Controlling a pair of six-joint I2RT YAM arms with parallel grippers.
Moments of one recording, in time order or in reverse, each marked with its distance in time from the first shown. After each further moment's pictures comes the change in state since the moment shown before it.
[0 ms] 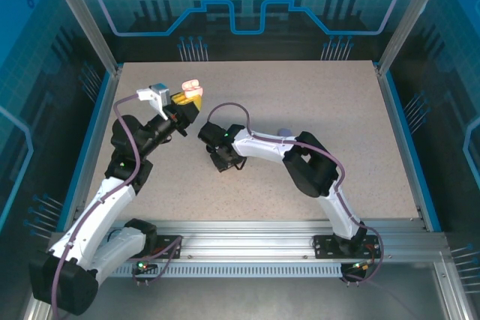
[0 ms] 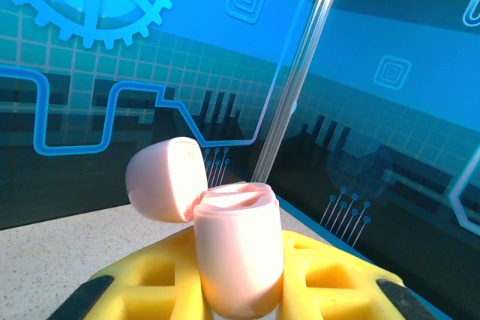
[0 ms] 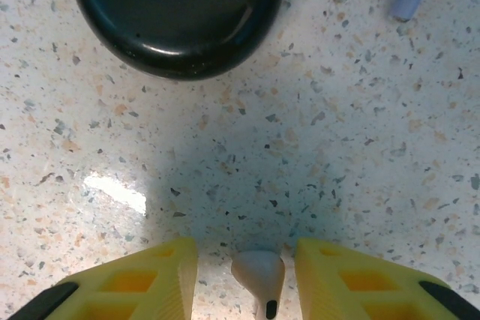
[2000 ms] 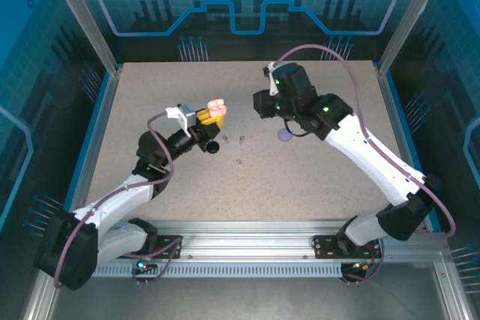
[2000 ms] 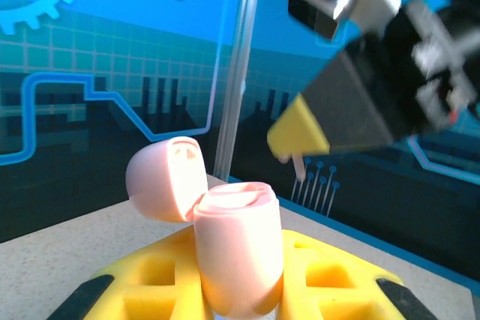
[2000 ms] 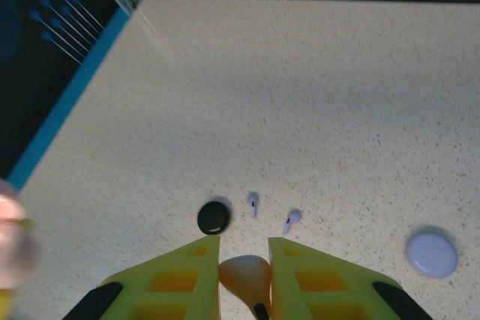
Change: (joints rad) left arm -0.166 0.200 -0.229 0.498 0.024 0.125; right arm -0.241 -0.767 -0.092 0.057 -0.051 -0.002
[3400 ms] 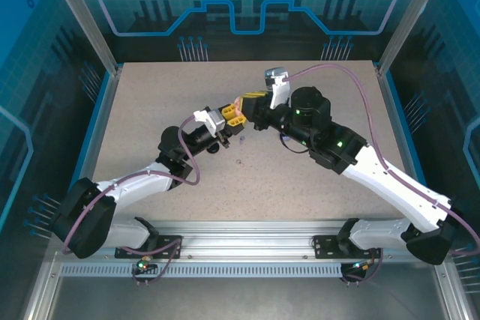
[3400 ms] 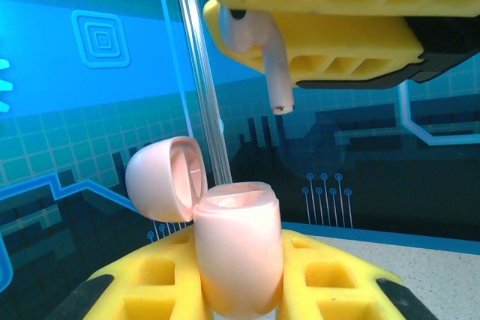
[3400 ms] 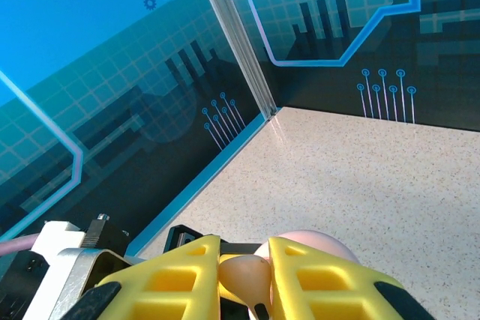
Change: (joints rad) left arm -0.166 0.219 0.127 0.192 -0.060 0.303; right arm 0.154 -0.224 -0.283 0.496 -0.034 -0.020
